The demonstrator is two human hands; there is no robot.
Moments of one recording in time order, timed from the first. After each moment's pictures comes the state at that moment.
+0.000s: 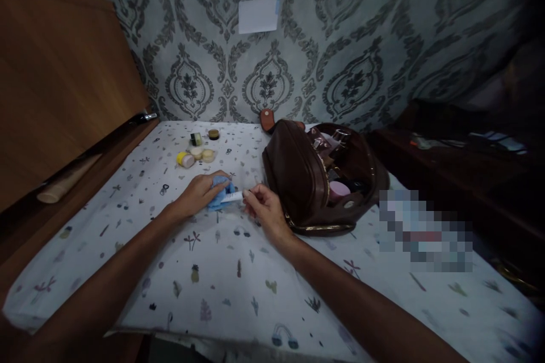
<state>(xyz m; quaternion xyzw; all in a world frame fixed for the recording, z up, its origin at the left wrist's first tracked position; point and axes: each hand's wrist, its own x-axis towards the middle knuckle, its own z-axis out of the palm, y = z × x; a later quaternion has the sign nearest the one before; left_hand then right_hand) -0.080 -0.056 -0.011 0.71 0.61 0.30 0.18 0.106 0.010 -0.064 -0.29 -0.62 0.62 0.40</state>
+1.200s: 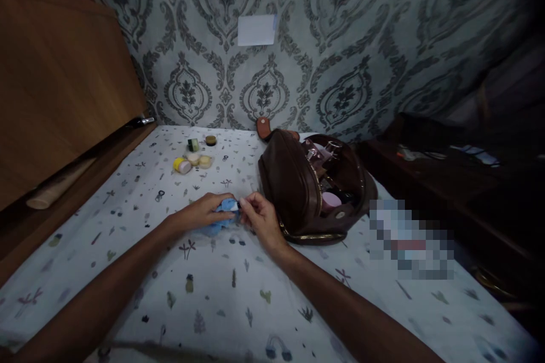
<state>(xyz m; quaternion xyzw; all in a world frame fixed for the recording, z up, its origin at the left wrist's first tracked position) -0.069 -0.055 -0.015 0.74 0.52 0.27 0.34 0.107 0.009 -0.063 -0.28 -0.63 0.61 0.40</state>
